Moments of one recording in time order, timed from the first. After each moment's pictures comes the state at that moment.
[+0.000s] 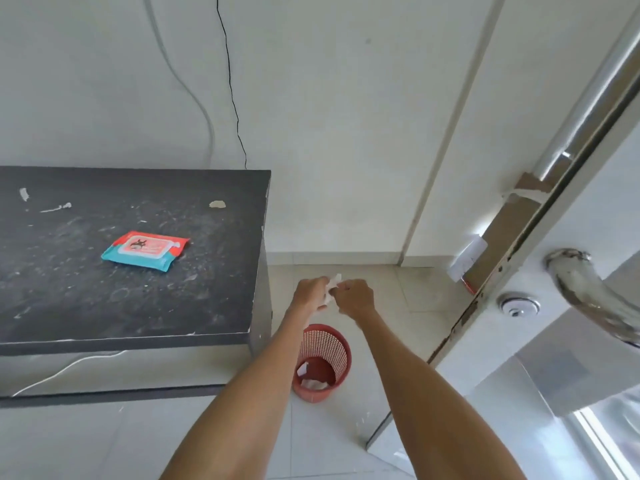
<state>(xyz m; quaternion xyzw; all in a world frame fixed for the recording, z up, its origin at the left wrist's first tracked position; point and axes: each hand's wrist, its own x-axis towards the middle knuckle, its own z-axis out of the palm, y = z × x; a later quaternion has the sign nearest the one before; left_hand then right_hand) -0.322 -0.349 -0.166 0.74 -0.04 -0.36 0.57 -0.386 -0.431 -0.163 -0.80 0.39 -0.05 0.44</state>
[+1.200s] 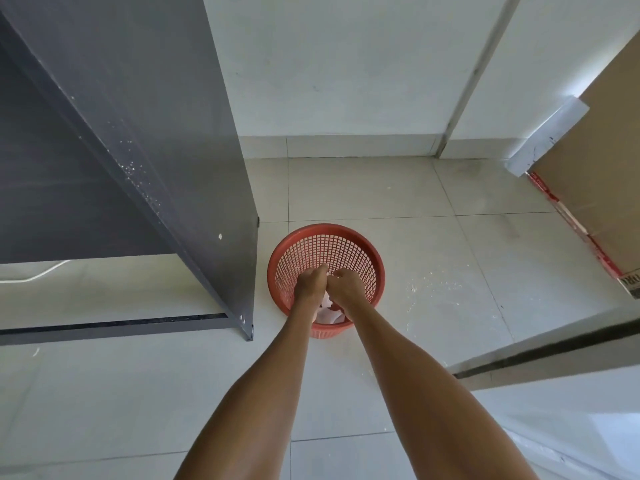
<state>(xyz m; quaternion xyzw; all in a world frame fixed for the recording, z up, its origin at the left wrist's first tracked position) -0.281 -0.395 -0.626 0.76 0.05 -0.36 0.54 -0.322 -0.454 -0.623 -0.74 0.47 0.03 0.48</state>
